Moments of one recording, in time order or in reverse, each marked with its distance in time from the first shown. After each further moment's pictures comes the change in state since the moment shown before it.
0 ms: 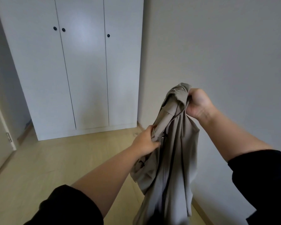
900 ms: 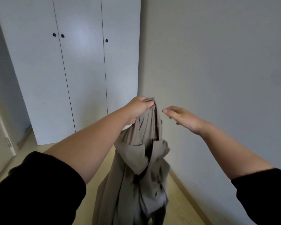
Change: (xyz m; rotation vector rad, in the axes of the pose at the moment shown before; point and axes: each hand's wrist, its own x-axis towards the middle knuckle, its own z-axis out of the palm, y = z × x) left_hand 0.026 0.082 -0.096 -0.544 0.028 -0.085; right_hand -0.017 0.026 -0.028 -1.308 -0.105 -0.105
